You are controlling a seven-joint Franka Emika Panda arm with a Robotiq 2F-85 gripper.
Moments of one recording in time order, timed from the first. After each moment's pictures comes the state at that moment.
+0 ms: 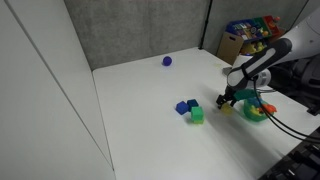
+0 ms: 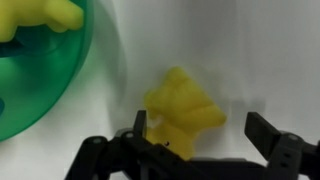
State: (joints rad) arm -0.12 0.87 -0.04 -1.88 0.14 2.64 -0.03
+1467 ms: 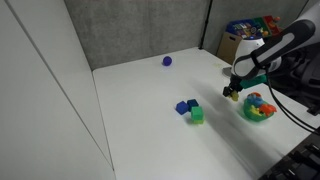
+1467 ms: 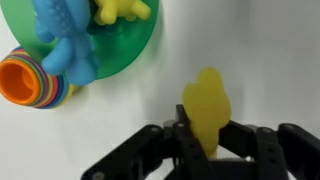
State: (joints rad) arm -0.02 0.68 -0.16 -1.96 -0.02 2.56 0.06
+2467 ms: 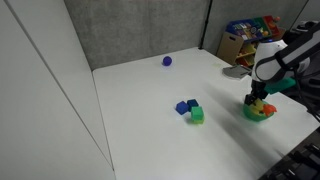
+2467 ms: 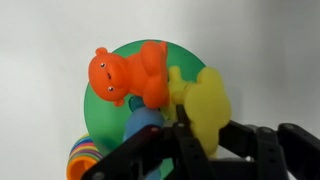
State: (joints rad) arm -0.06 0.55 -0.21 -2.18 -0.11 2.50 0.04
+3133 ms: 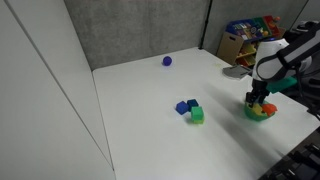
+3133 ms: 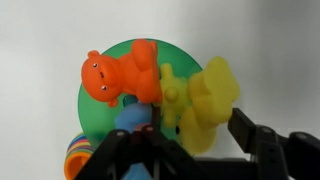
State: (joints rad) arm -0.08 0.53 -0.19 -2.19 -0.11 2.50 0.00
